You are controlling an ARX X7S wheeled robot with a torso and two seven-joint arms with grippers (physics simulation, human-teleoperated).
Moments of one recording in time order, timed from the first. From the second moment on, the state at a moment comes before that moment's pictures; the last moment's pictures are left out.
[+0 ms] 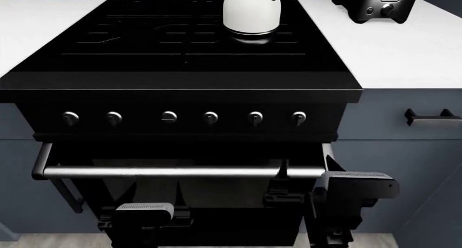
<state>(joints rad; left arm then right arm) 0.00 -0.14 0.15 0.00 -0.15 0.03 -0.15 0.07 0.15 -0.17 -0.54 0.23 0.54 0.29</state>
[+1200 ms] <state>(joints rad) -0.02 -0.17 0.19 -0.01 -0.19 0.04 -0.18 0.52 0.10 -0.27 -0.23 0.21 0.77 0.44</state>
